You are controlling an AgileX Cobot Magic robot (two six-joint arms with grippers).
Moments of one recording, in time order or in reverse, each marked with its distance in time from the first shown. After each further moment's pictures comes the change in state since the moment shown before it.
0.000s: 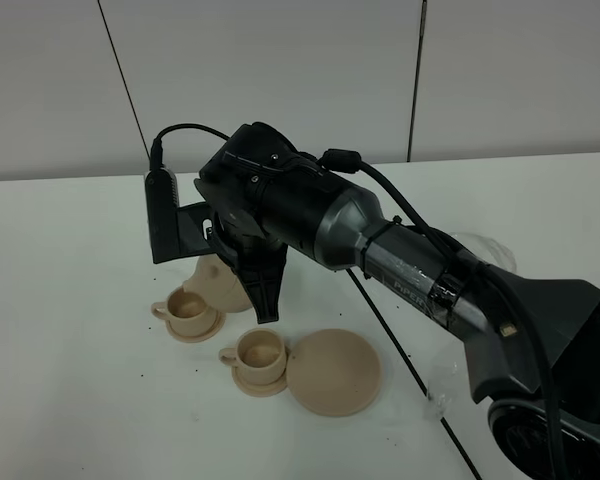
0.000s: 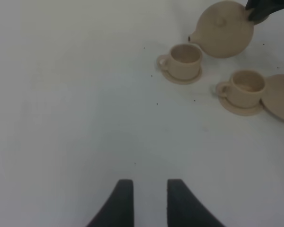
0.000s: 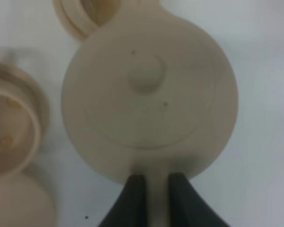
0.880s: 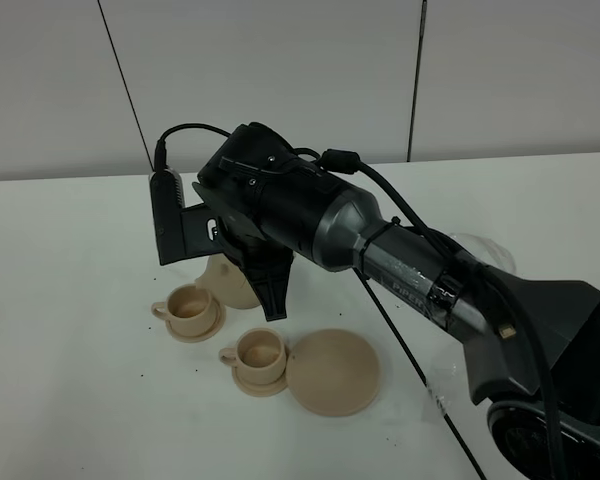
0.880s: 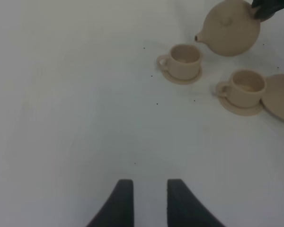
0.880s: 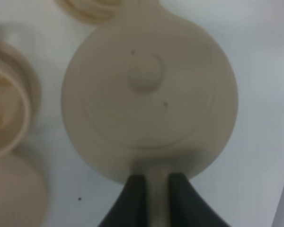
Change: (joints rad) left arm 0.000 0.000 0.000 0.000 0.000 0.000; right arm 0.007 0.000 0.000 -0.054 0.028 0.004
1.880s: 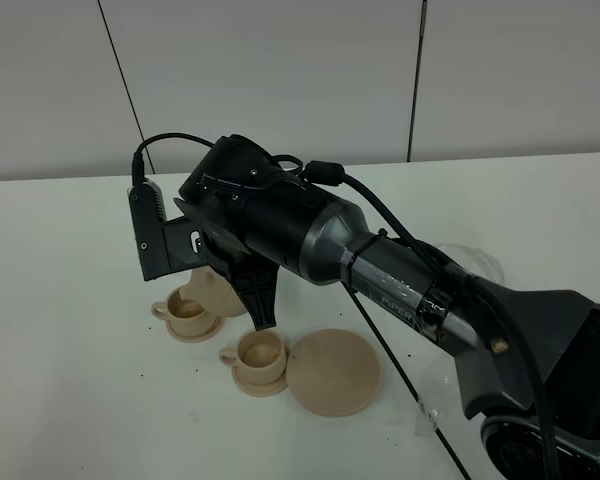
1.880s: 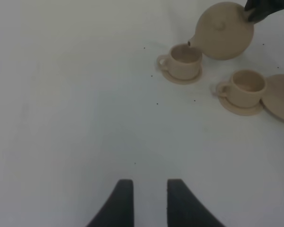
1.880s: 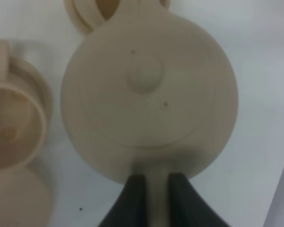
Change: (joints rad) left arm 0.000 0.000 0.000 0.000 0.000 0.000; right arm 0.031 0.000 0.000 -0.010 -0.012 -0.025
